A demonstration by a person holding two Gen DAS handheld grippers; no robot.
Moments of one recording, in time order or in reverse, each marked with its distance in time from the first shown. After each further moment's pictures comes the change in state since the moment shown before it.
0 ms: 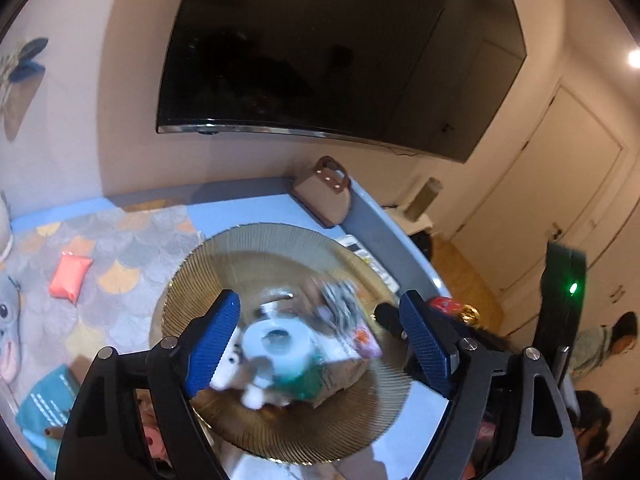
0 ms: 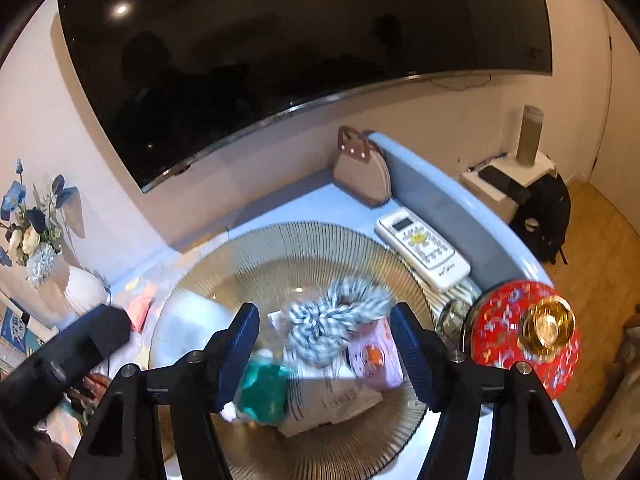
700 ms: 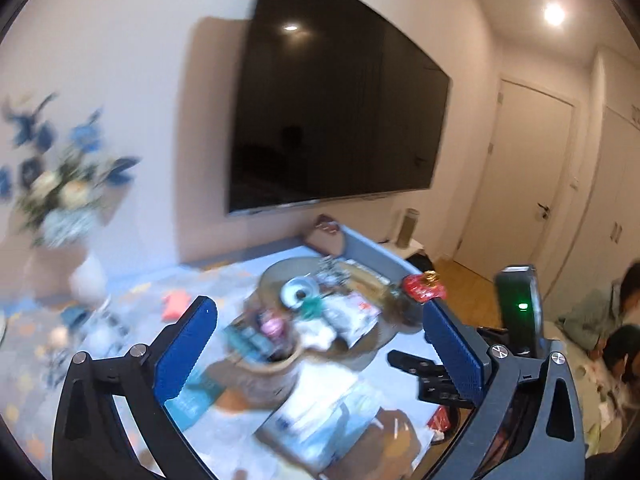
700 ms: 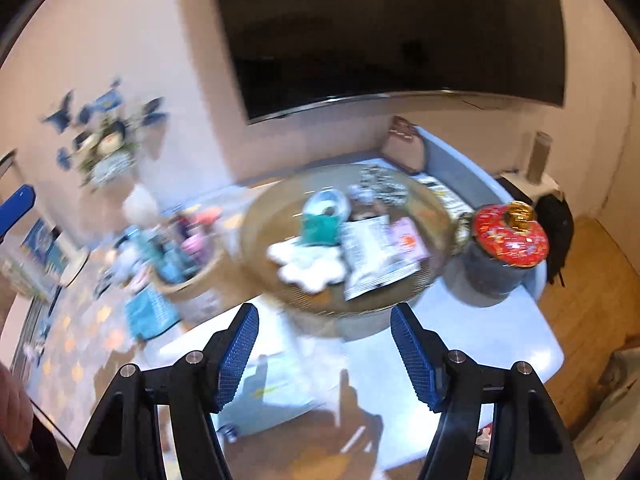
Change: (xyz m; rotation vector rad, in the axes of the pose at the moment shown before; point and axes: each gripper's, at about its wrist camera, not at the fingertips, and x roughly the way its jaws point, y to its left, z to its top) left arm -0.223 0.008 -0.083 0.236 -0.265 0.056; right arm -0.114 0.068 -0.122 -0.201 -0.023 0.046
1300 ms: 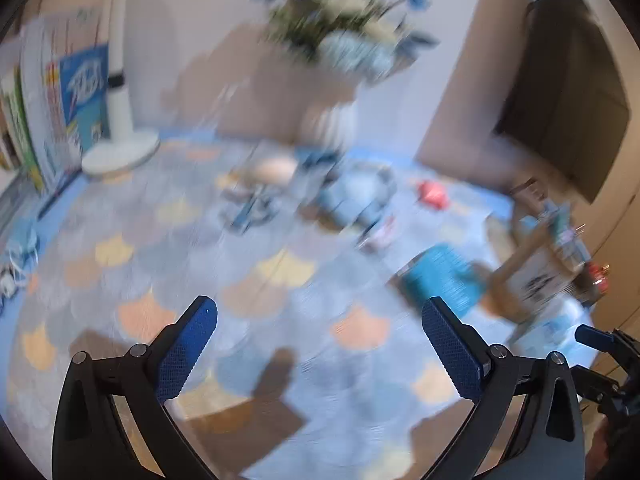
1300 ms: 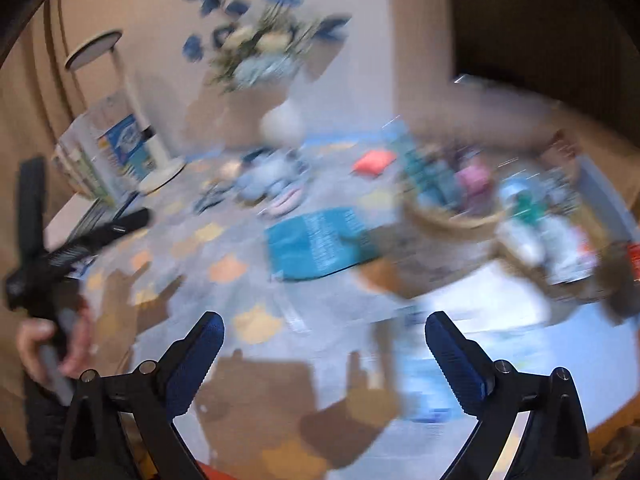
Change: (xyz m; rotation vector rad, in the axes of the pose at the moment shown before) left arm -0.026 0.243 -0.151 -0.373 0.209 0.469; right arm 0.052 0.181 -0.056 -0.259 0.127 0.254
